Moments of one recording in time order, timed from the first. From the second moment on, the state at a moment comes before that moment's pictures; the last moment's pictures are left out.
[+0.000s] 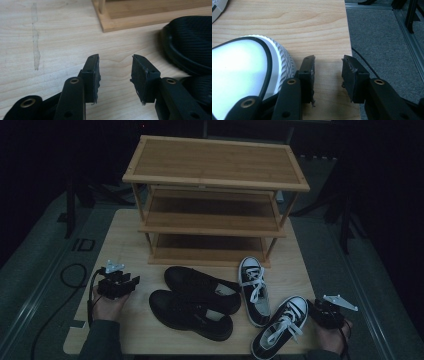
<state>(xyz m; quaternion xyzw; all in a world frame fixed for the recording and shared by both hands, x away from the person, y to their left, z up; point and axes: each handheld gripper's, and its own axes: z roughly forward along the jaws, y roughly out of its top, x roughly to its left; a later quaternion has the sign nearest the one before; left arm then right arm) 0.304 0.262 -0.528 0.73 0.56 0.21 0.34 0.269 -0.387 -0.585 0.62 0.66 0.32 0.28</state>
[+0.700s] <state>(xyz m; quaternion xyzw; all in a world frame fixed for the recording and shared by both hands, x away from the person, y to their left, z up) 0.277 0.227 -0.486 0.77 0.48 0.19 0.37 0.270 -0.387 -0.585 0.62 0.66 0.32 0.29</state>
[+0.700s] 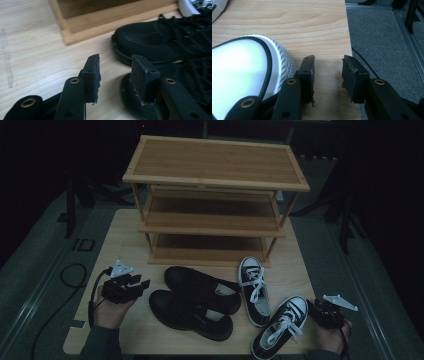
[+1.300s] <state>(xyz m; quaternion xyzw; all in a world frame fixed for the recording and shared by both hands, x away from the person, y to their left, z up) 0.264 0.184 -0.479 0.82 0.42 0.15 0.37 0.270 -0.387 -0.585 0.61 0.66 0.32 0.29</state>
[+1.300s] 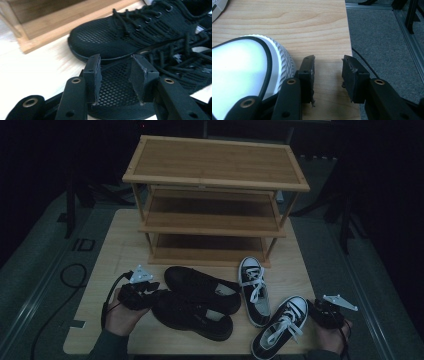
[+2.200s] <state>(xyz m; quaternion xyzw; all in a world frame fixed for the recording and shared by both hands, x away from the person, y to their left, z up) 0.257 0.169 -0.496 0.86 0.39 0.07 0.32 0.270 -0.387 -0.585 0.61 0.66 0.32 0.29</state>
